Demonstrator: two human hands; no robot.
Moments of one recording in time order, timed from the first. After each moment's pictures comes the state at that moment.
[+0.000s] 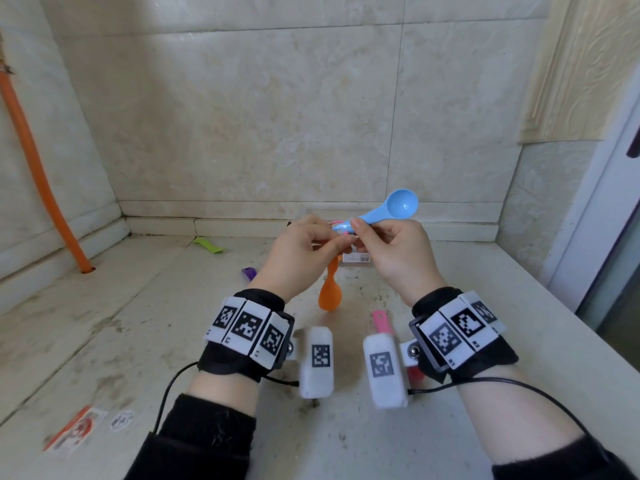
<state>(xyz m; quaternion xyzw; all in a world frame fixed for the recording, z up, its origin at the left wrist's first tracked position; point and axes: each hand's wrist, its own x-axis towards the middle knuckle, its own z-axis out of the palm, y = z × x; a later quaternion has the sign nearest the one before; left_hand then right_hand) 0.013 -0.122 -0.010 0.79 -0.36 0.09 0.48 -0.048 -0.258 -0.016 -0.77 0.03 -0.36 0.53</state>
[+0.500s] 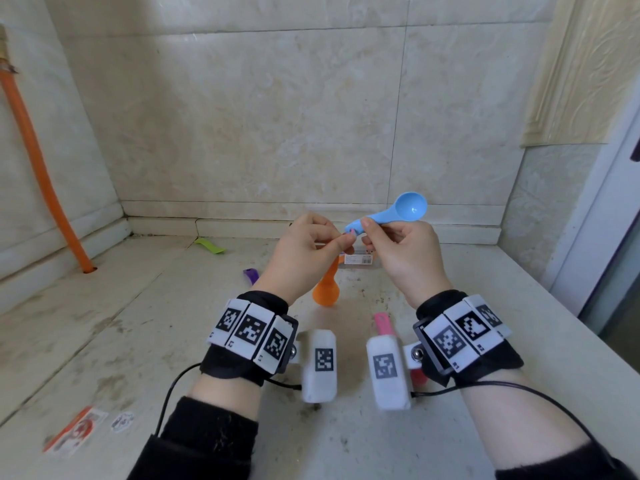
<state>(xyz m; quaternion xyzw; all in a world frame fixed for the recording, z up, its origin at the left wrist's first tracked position) 0.009 -0.122 -0.005 0.79 -0.35 0.09 0.49 -0.049 -0.260 -0.014 -0.76 0.07 -0.39 0.51</state>
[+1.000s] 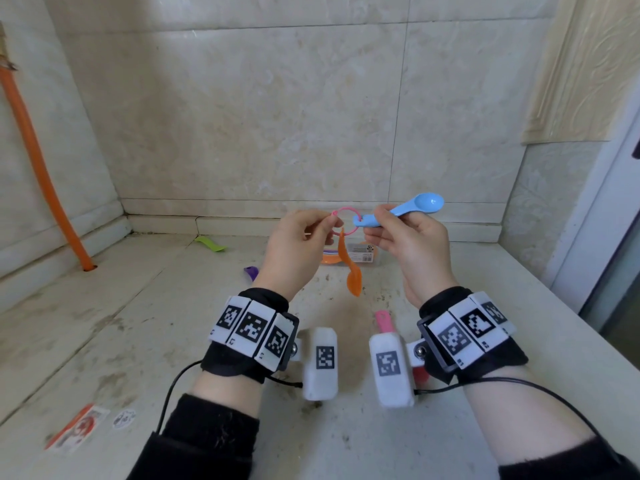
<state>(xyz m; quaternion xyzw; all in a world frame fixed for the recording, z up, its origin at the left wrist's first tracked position) 0.016 -0.124 -0.007 0.75 -0.30 0.13 0.57 -0.048 -0.264 -0.013 -0.58 0.06 -0.35 0.74</state>
